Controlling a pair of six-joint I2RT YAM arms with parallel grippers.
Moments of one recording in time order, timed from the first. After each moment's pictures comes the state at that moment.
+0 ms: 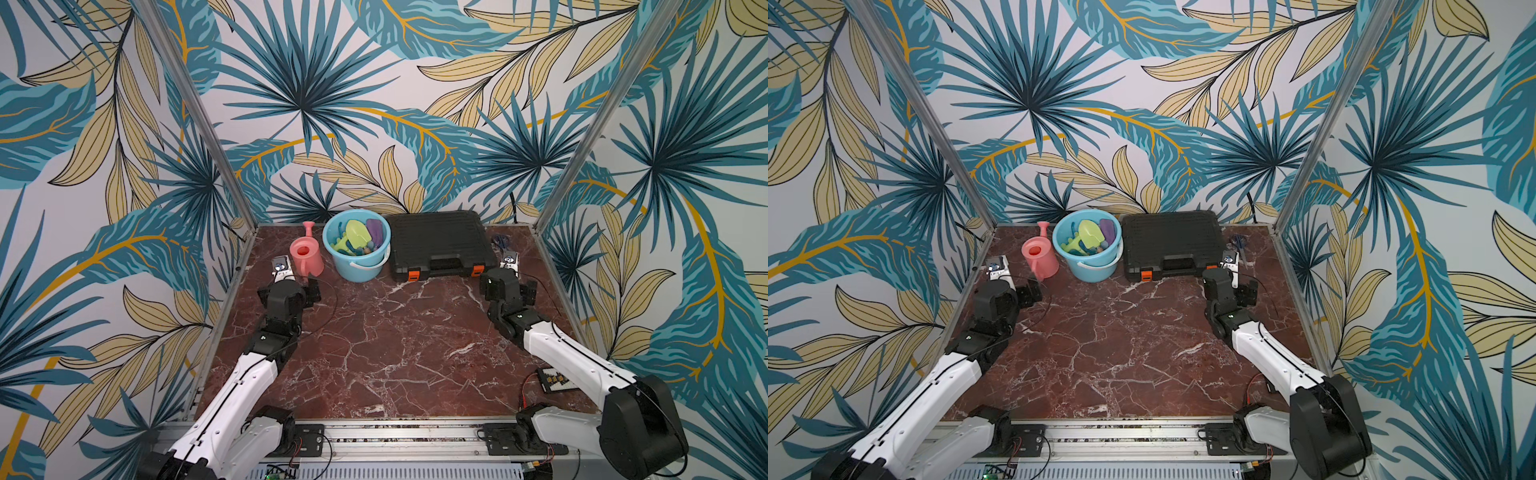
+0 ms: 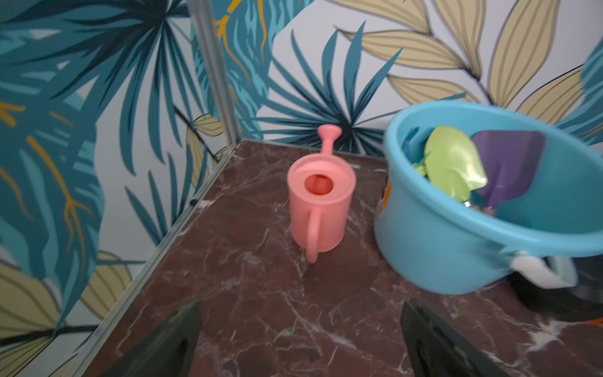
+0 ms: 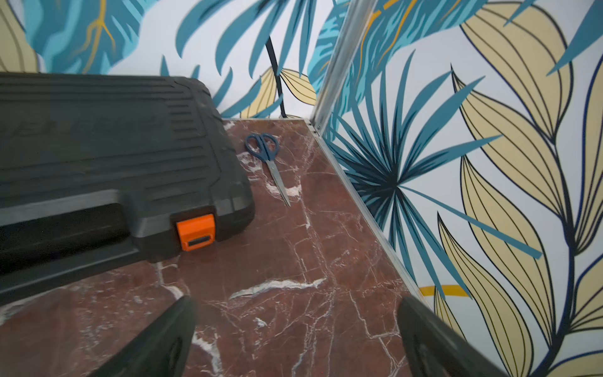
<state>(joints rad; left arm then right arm) -0.20 0.91 0.57 -0.04 -0.48 -0.20 0.28 1.27 0.71 0.03 0.79 0.10</state>
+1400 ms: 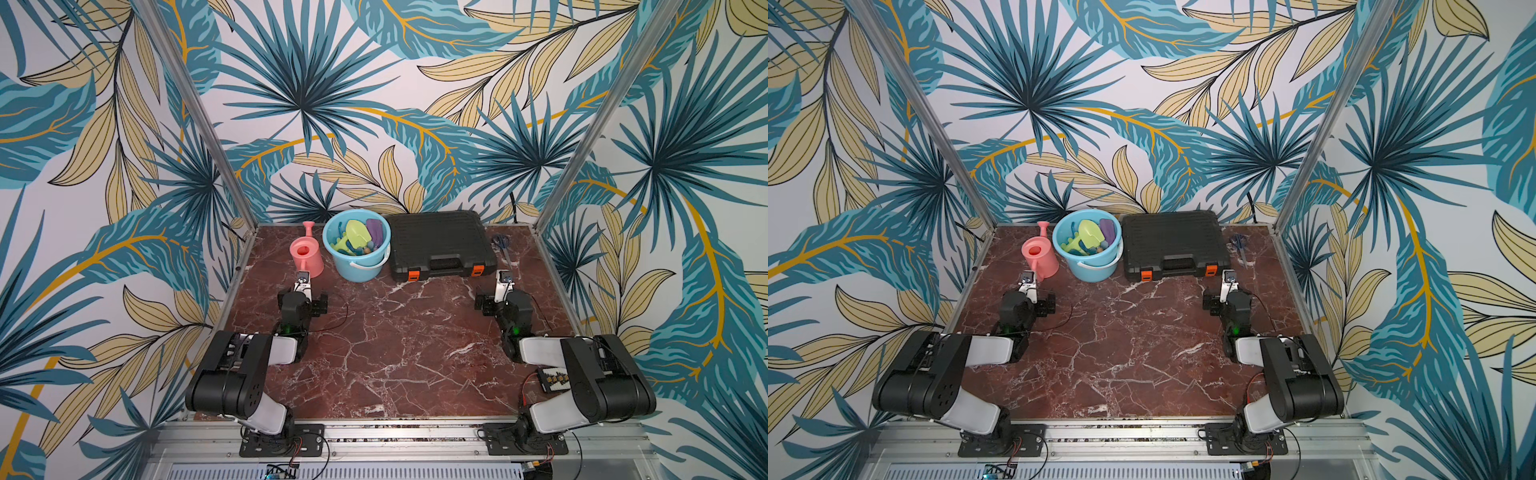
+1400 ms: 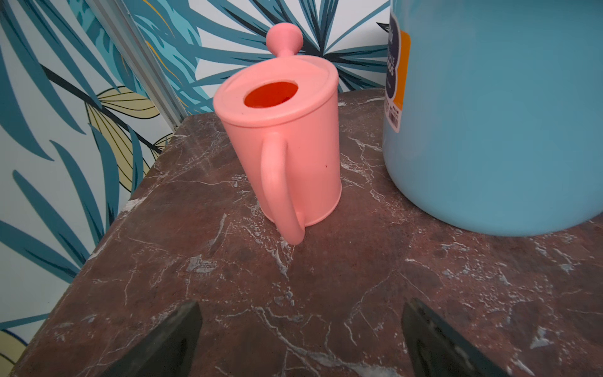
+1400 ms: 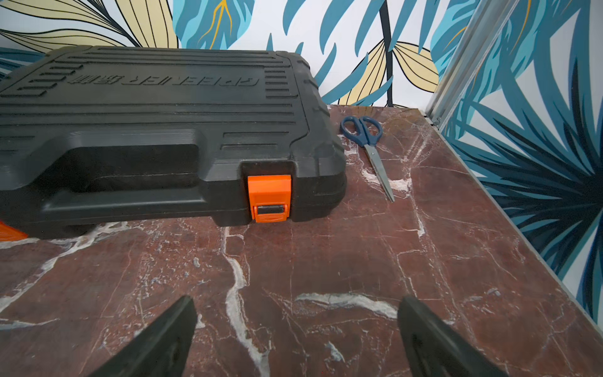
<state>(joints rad) -0.09 1.54 0.39 0.80 -0.18 0.06 0.06 1.51 0.39 0.80 0.17 -0.02</state>
